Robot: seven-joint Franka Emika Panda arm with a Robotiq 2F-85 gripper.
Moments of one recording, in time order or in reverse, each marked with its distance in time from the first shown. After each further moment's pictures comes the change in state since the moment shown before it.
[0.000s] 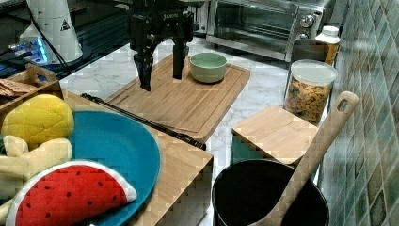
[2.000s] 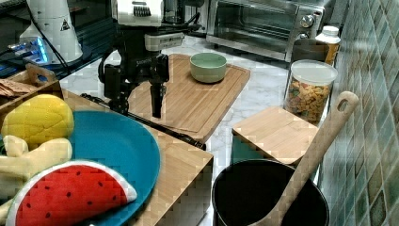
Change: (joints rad) arm -0.046 0.094 -0.062 -0.135 0.006 0.303 -0.108
